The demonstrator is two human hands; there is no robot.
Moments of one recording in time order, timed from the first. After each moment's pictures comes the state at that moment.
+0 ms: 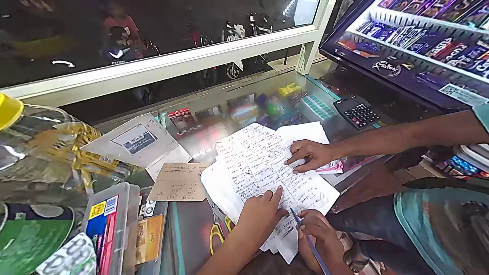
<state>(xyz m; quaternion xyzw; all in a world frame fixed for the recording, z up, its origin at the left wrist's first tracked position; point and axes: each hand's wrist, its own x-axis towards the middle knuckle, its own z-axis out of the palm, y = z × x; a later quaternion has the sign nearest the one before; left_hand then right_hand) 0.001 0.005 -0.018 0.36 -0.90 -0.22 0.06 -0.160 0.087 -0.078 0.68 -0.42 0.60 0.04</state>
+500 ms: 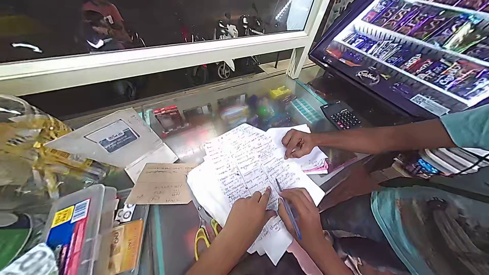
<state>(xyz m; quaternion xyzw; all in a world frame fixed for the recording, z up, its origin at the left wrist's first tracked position) 0.000 0.004 -0.021 0.37 -0.91 -0.21 0.05 -0.177 0.060 -0.068 0.68 -0.58 0.44 0.09</state>
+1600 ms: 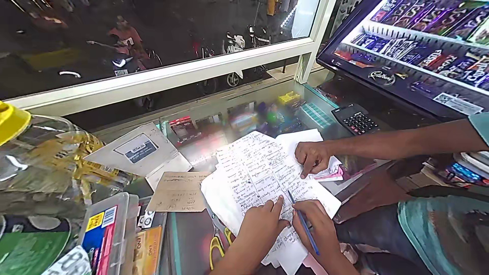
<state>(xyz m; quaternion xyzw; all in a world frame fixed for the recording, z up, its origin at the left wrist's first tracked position) 0.000 0.004 -0.019 0.37 -0.90 -0.23 0.03 -0.177 0.064 -0.083 0.67 -0.57 0.46 0.08</state>
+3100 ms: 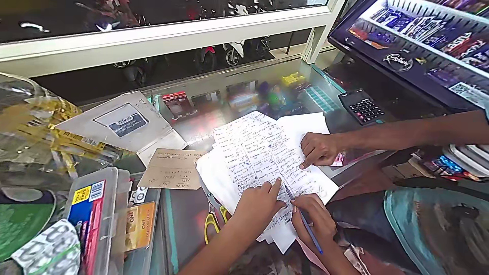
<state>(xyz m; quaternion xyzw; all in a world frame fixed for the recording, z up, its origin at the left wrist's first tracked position) 0.003 0.005 -0.028 0.35 -0.91 -0.19 0.10 -0.174 0.078 -0.090 0.69 -0.50 0.52 0.04</state>
